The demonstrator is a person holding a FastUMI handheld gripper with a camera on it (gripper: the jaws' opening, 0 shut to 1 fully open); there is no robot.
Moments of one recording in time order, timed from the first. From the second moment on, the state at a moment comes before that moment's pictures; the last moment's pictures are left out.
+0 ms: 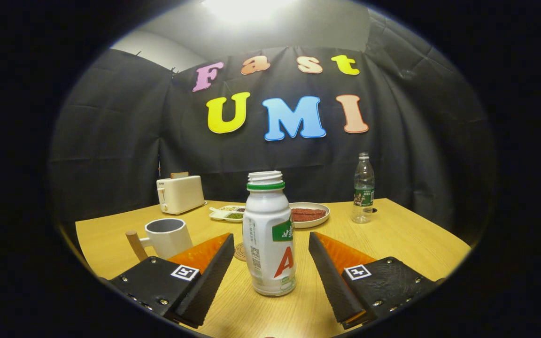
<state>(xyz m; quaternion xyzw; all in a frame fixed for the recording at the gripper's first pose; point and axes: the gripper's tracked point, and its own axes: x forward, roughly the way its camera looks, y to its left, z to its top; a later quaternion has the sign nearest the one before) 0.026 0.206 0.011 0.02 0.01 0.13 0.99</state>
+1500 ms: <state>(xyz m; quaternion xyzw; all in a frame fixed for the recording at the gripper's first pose) 0.046 0.220 -0.001 -0.04 0.06 0.12 0.99</state>
